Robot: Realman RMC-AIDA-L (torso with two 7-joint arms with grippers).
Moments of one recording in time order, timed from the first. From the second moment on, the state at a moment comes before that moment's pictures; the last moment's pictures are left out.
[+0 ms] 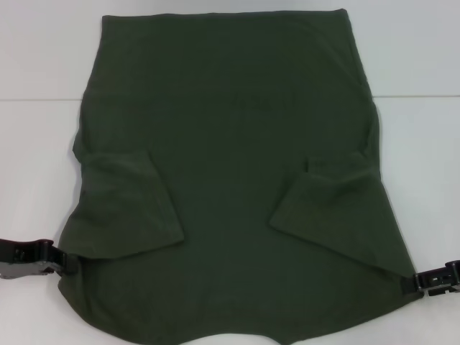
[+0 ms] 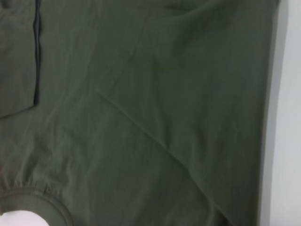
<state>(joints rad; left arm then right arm) -0.58 -2.01 0.40 0.80 2.68 1.60 -2.38 0.54 1.99 -0.72 -0.83 -2.51 -1.61 2.39</state>
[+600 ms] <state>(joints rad) -0.58 -2.01 0.40 0.80 2.67 1.61 -2.38 0.55 2.01 -0.73 -0.83 -2.51 -1.61 2.38</state>
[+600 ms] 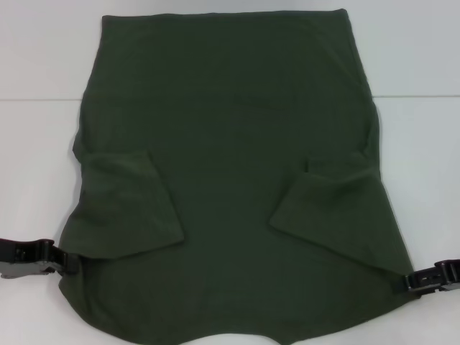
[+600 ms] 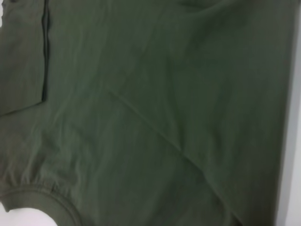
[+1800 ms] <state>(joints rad) -0.57 -2.00 0.39 0.80 2.66 1.61 -2.36 0.61 2.03 -0.75 -0.79 -2.51 -1.60 2.38</state>
